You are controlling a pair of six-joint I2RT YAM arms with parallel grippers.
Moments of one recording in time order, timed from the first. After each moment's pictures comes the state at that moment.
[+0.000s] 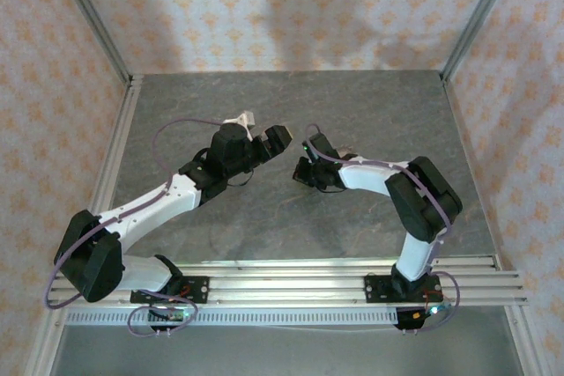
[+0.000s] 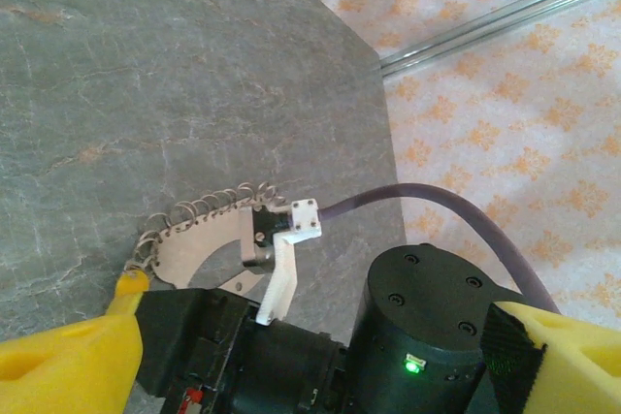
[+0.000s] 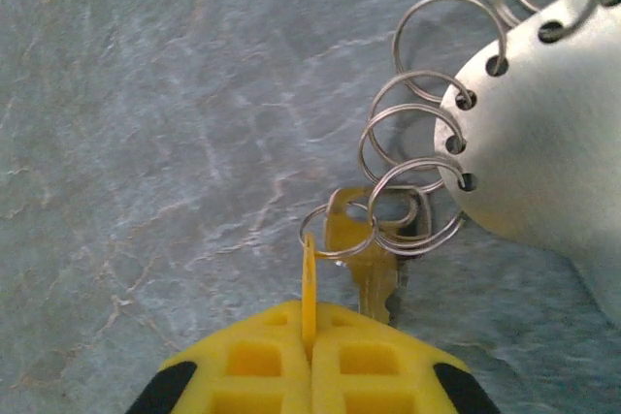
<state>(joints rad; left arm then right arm) -0.60 1.32 0.89 0.03 0.08 -1.04 0.63 1.78 0.97 -0.14 -0.15 0.90</state>
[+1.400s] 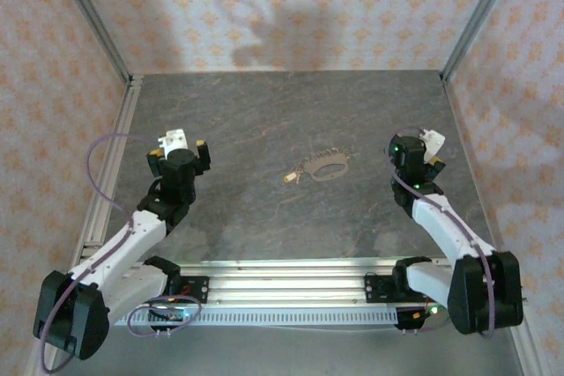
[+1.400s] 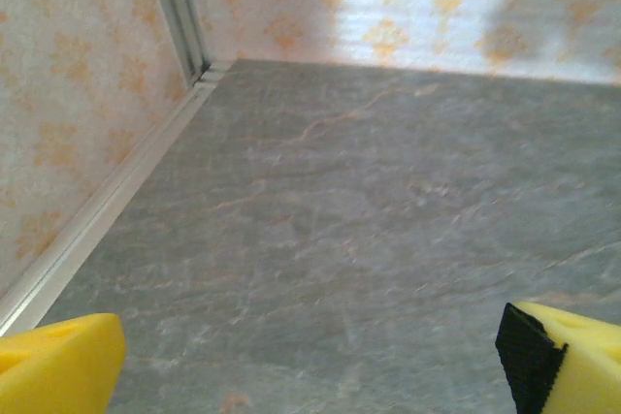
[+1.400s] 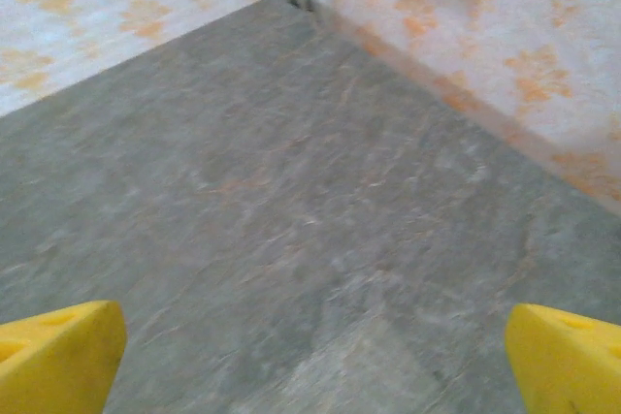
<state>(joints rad) -0.29 0.98 0.49 0.06 -0.63 -0.18 0.11 1.12 0.57 0.00 0.59 0.46</state>
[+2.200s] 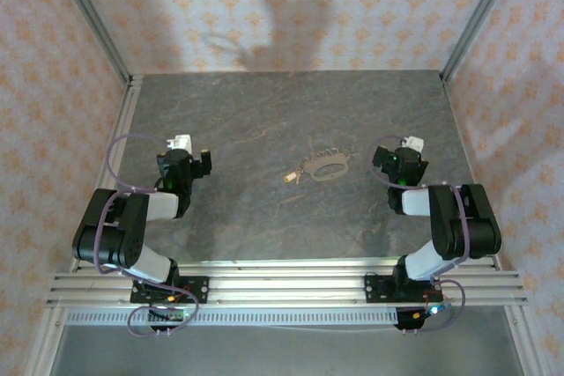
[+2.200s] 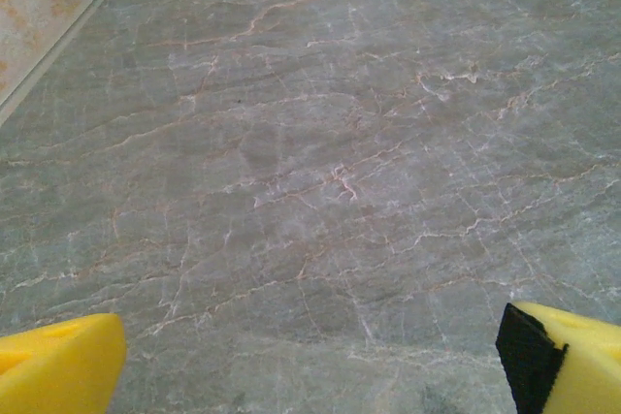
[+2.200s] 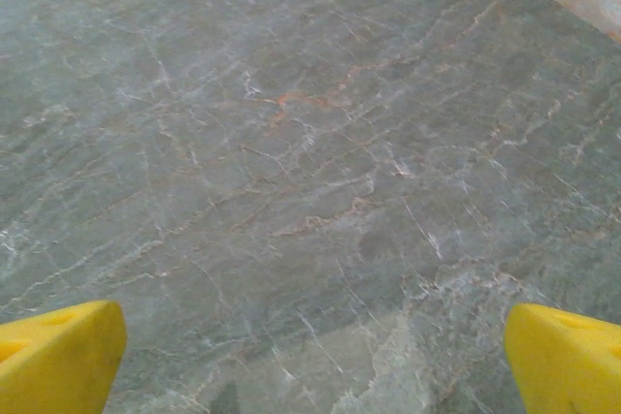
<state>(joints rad) -0.05 1.51 0.41 0.63 -0.27 -0.05 0.02 1.54 0.41 0.66 0.26 0.22</state>
